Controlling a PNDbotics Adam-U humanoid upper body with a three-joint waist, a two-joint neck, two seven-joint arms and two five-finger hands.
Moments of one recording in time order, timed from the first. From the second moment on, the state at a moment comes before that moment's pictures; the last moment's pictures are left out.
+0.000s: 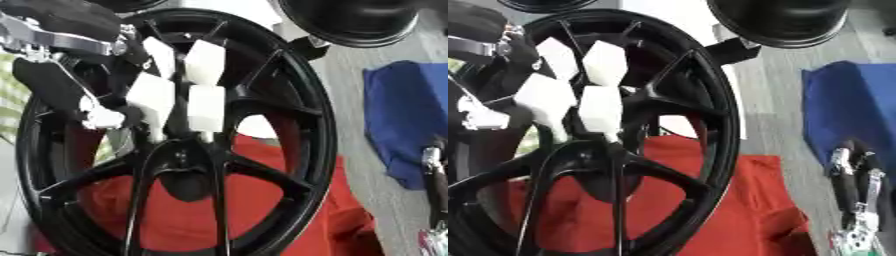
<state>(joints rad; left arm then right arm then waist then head) -1.18 0.75 -0.56 -1.67 -0.24 -0.20 -0.90 -0.05 -0.20 -0.23 -1.65 0.05 -0.18 -0.46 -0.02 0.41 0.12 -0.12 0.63</state>
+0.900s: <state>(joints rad) -1.18 0.75 -0.35 -1.74 -0.04 0.03 -0.82 -0.05 -0.20 -0.23 -1.65 0.04 -0.18 -0.47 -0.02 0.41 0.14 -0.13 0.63</state>
